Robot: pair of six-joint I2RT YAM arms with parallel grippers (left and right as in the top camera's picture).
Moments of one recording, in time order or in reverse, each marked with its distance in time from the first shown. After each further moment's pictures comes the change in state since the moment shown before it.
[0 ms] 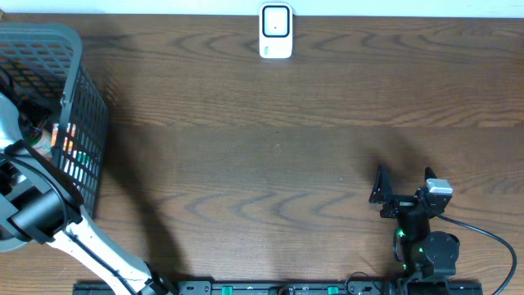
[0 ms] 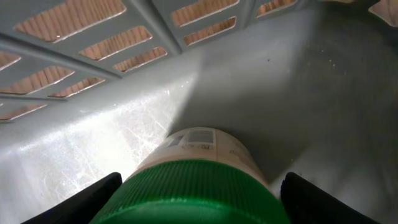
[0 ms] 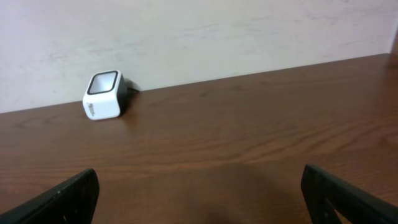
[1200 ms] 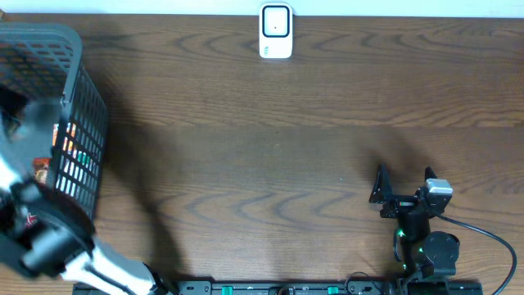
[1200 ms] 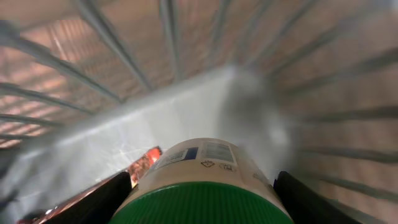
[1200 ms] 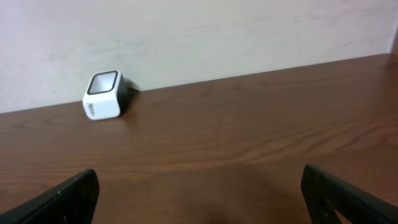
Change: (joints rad) left arm 0.006 -0.338 -0.008 -0.066 0.068 0.004; right arm 0.000 0.000 0.000 0.000 0.000 0.000
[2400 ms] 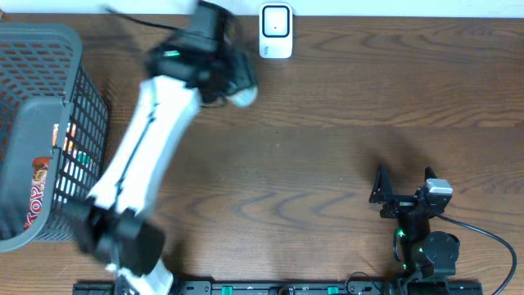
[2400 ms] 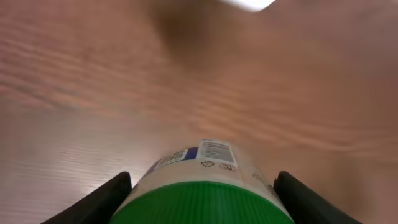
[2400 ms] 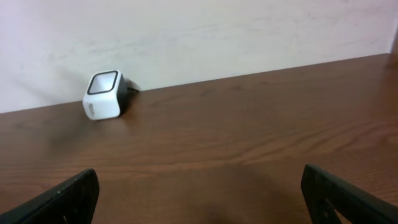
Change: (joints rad) left arm -1.047 0.002 -0.007 -0.098 0.171 -0.140; right arm 0.000 0.000 0.000 0.000 0.000 0.000
